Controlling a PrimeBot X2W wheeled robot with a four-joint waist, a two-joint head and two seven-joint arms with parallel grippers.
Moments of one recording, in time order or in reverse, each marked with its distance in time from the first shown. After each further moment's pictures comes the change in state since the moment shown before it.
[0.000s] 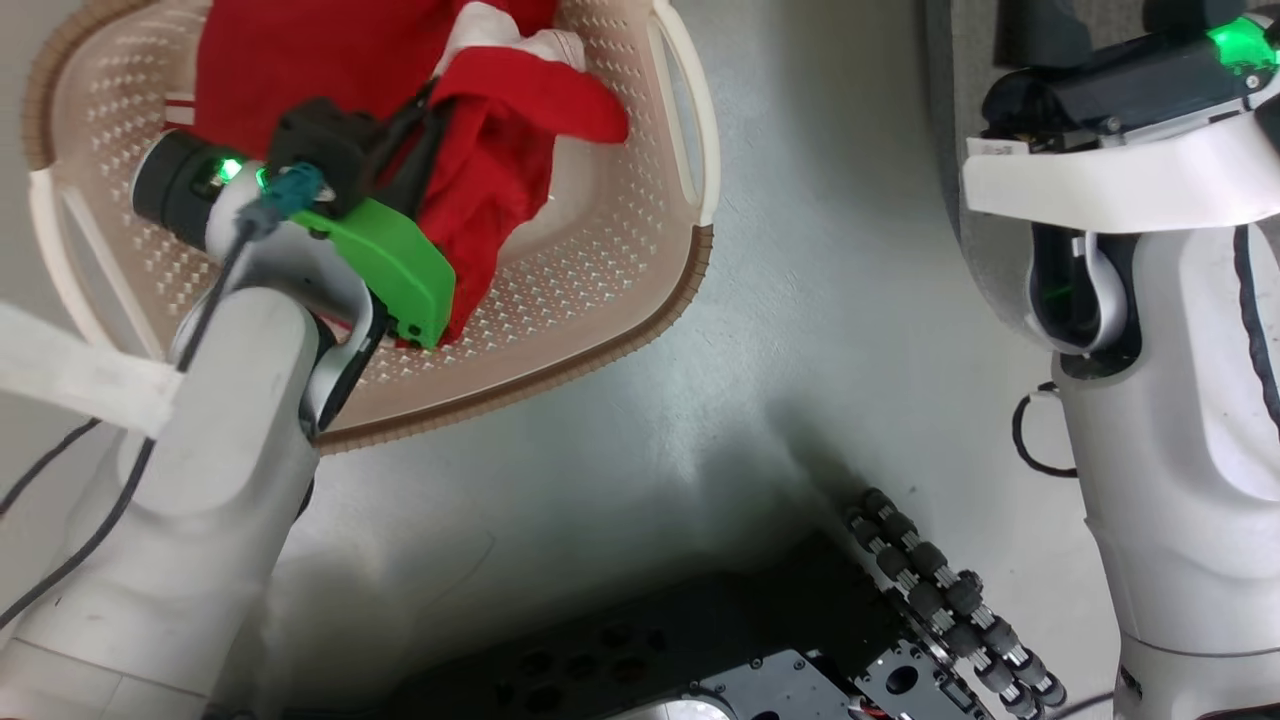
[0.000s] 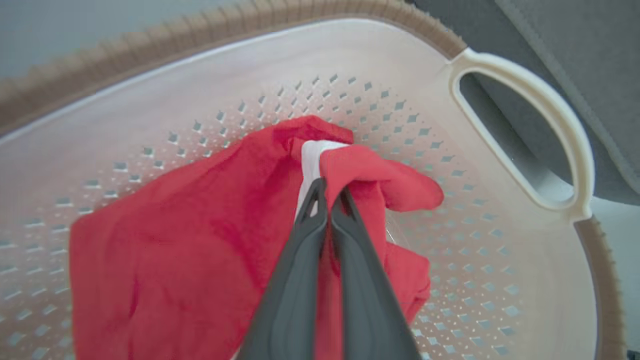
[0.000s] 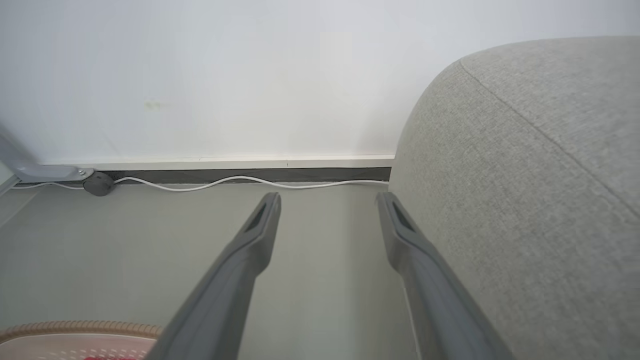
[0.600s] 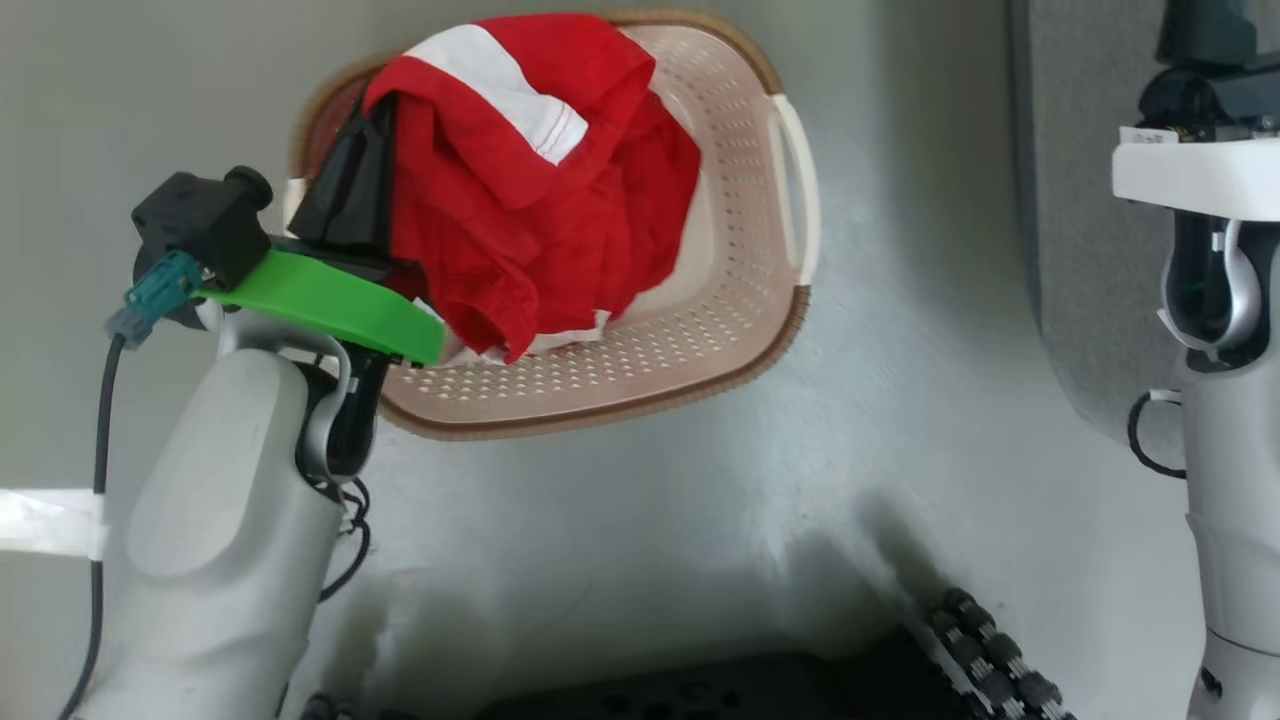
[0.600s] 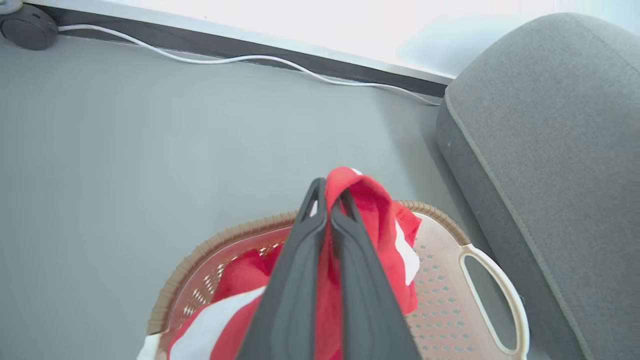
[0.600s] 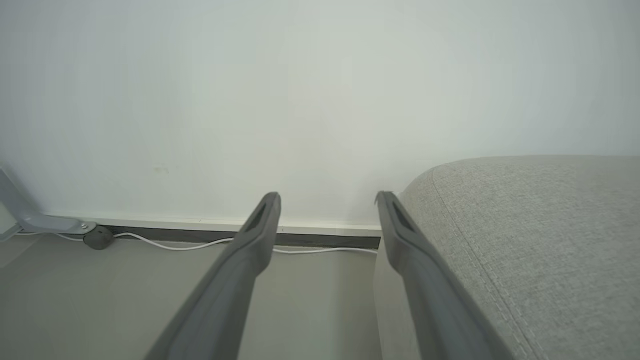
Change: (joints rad) left arm 0.152 -0.090 0.214 -0.054 -0.198 0.019 -0.240; right arm 0.040 -0.083 -0.158 0.006 -0.059 0.030 0.000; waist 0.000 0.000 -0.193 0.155
